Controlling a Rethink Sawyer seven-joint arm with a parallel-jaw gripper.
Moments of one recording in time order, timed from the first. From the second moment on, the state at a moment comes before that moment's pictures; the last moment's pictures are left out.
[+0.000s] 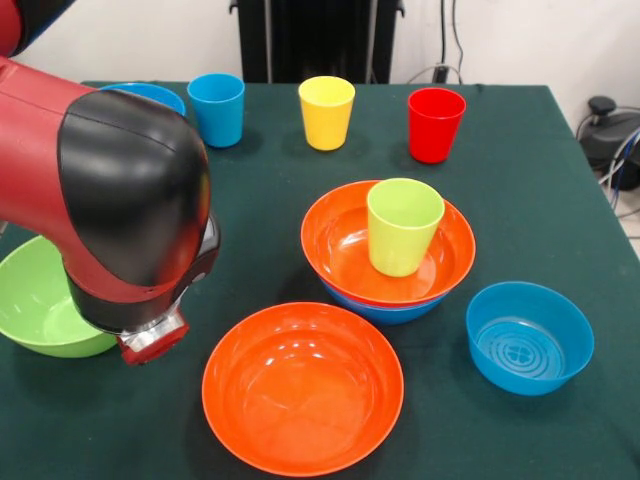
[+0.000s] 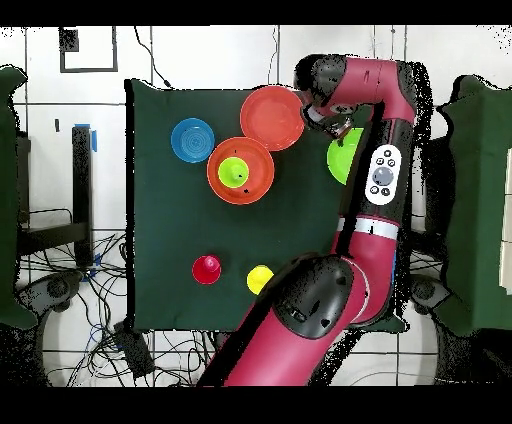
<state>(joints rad) -0.53 -0.06 0.89 0.37 -1.24 1.64 2.41</state>
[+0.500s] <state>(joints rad) -0.53 -0.05 0.85 0.37 -1.24 1.60 2.41</state>
